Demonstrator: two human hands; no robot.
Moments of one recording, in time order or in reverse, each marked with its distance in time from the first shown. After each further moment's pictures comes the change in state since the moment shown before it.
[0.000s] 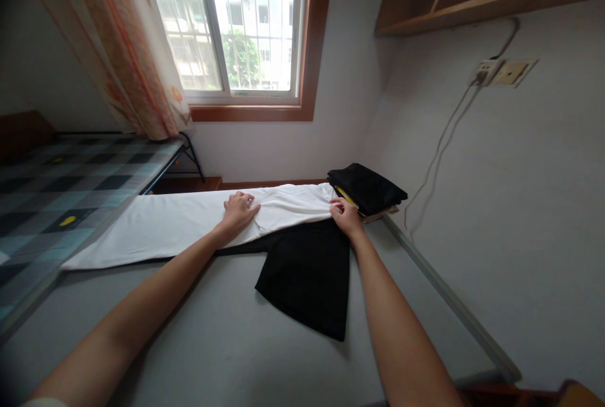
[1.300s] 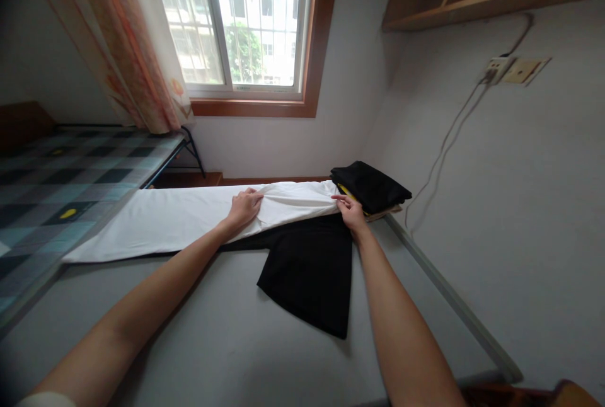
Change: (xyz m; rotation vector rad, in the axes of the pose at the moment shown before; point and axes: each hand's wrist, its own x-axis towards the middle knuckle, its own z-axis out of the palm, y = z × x) left_hand 0.001 0.001 0.003 0.014 -0.054 0.168; right_hand 0.003 0.002 0.004 0.302 0.006 0.180
